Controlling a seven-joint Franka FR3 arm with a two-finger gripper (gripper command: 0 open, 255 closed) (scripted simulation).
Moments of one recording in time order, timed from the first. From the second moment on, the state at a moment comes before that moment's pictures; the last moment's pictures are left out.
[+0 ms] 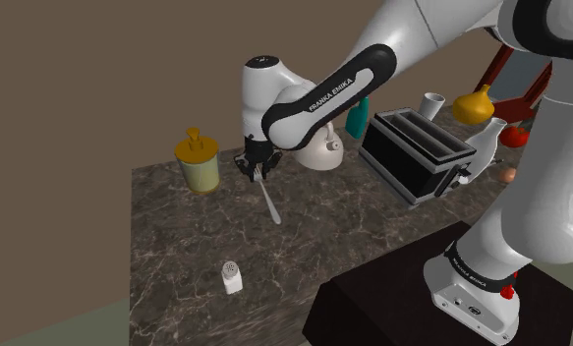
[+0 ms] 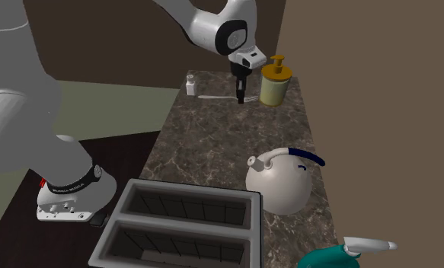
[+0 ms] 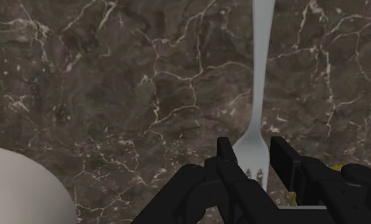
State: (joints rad) arm 0.07 0.33 0.37 -2.07 -0.23 2.43 0.90
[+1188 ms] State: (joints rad) arm 0.12 0.50 0.30 -2.08 -0.33 2.59 0.98
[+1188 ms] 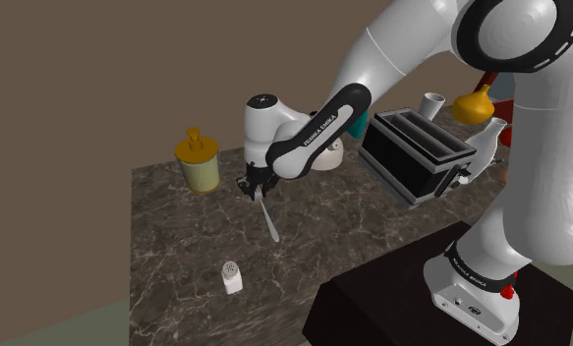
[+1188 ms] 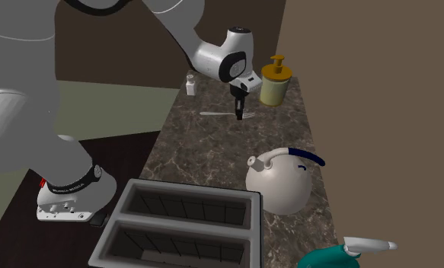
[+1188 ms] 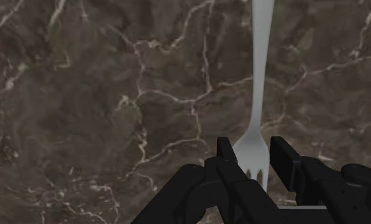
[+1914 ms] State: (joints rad) arm 0.12 0.50 0.30 -2.08 -0.33 2.59 0.98
